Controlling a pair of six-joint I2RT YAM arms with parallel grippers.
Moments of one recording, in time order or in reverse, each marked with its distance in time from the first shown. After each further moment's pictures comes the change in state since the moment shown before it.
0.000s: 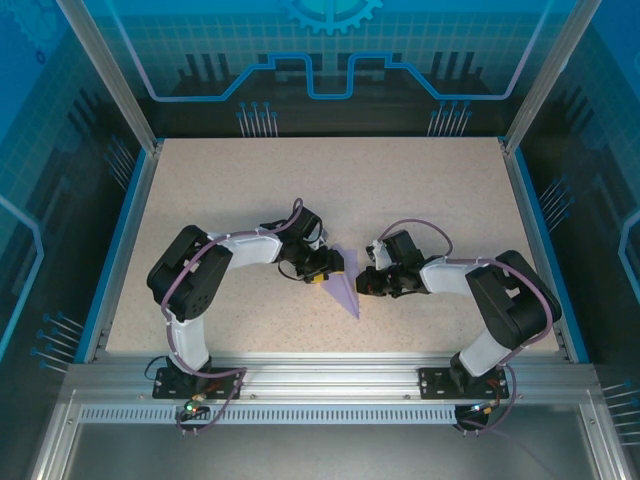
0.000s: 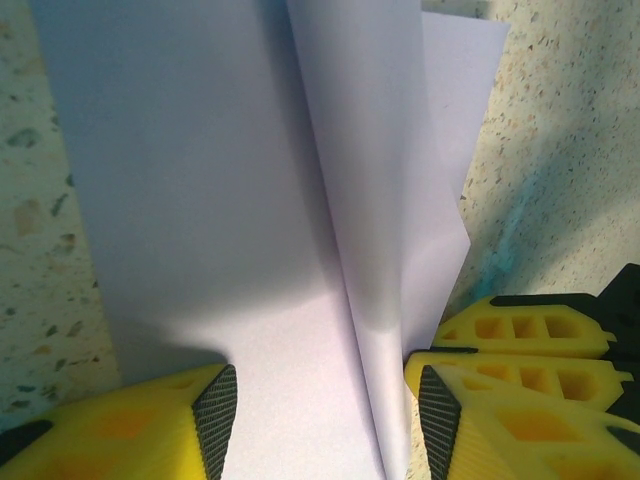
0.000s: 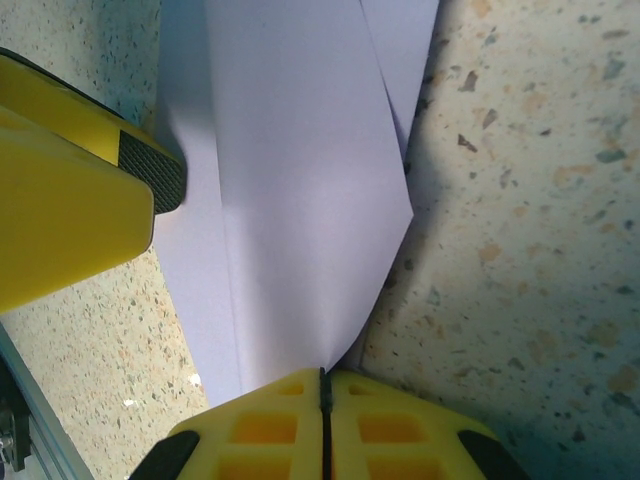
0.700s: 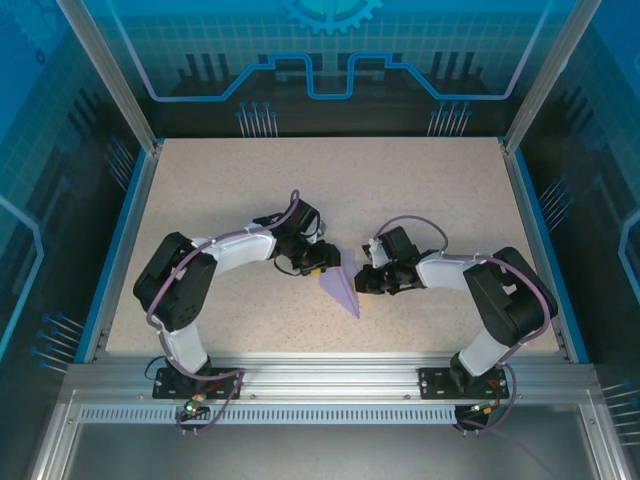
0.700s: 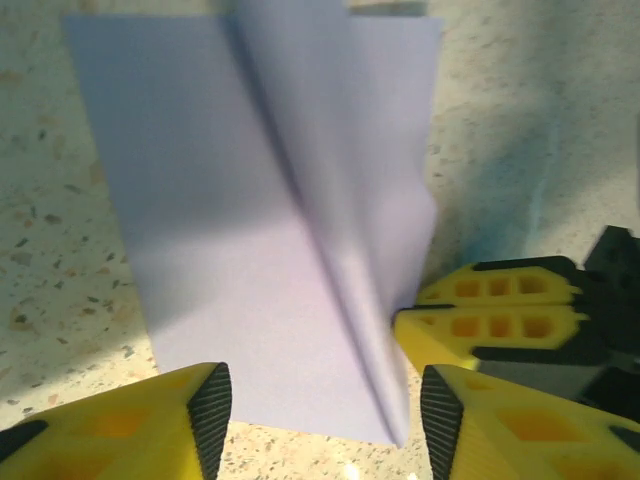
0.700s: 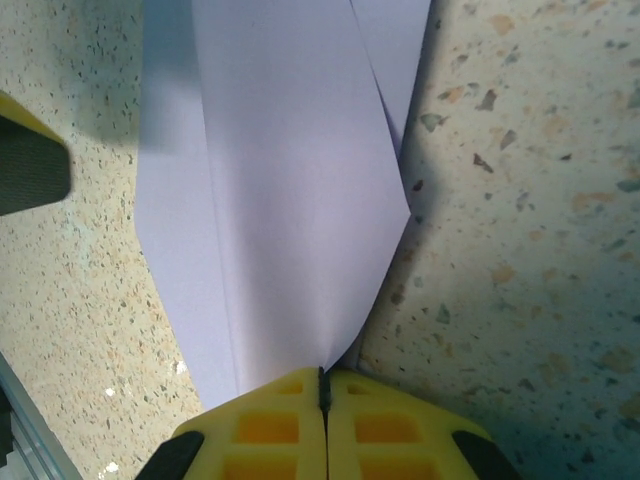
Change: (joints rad) left arm 0.000 -0.093 0.045 -0.108 -0.063 0.071; right arm 0.013 0.024 0.066 -0.096 0.028 -0.042
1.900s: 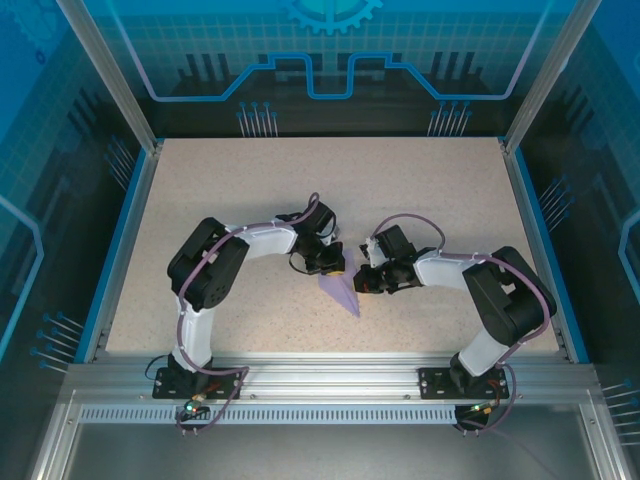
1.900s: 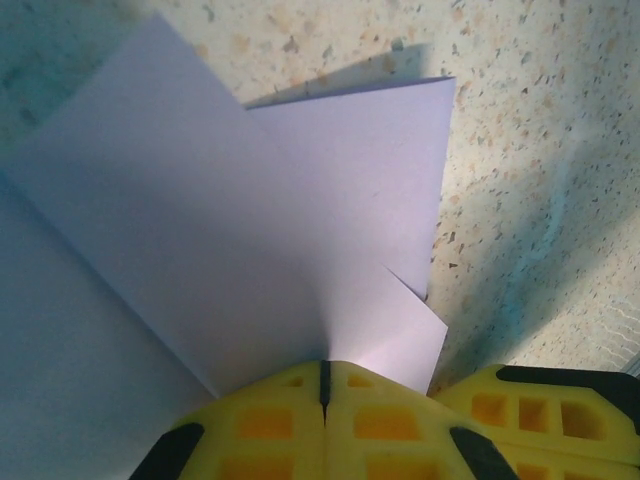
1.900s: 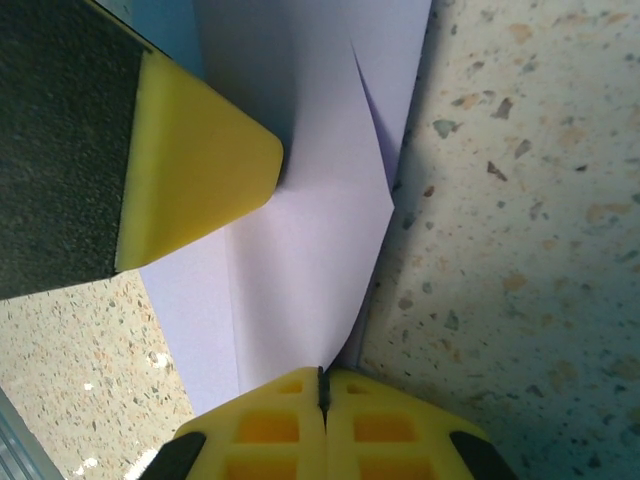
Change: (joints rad) left arm -0.029 0.228 0.134 0.005 0.029 0.018; right arm 0.020 0.005 0.030 -0.046 0.034 -0.023
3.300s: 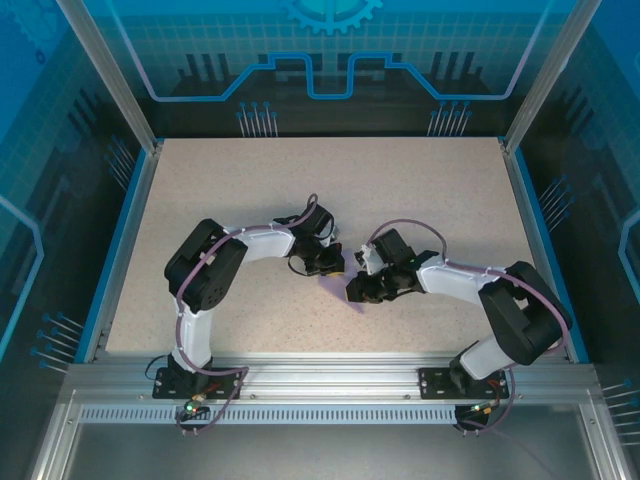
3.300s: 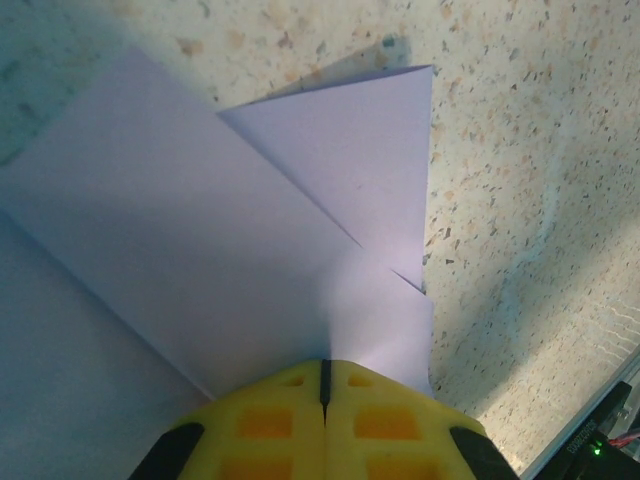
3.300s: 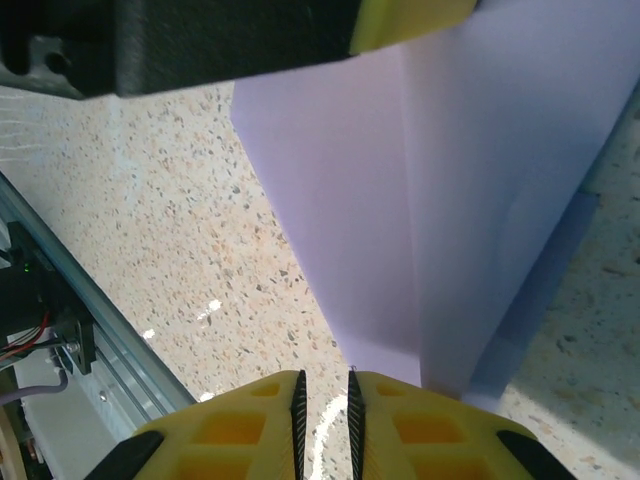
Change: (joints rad) left arm 0.000 -0.021 -0.050 0.063 -0.005 0.000; right arm 0.074 -0.114 -0.010 -0.120 -0.118 0.092
